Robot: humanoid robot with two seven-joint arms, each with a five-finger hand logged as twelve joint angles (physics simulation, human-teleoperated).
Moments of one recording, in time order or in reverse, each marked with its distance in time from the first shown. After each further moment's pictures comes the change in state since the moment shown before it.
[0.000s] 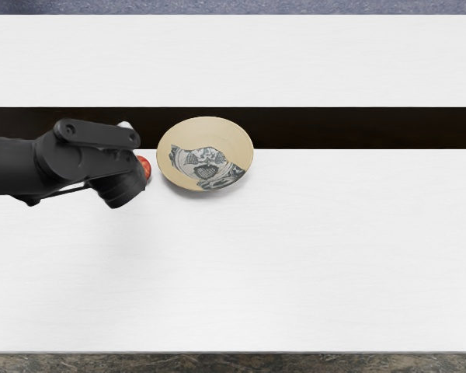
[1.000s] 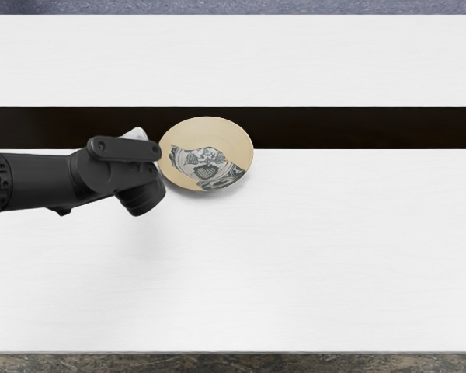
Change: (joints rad) left arm 0.085 -0.117 -0.007 0.163 0.017 0.000 0.001; right arm 0.000 0.000 0.000 0.000 0.000 0.000 0.000
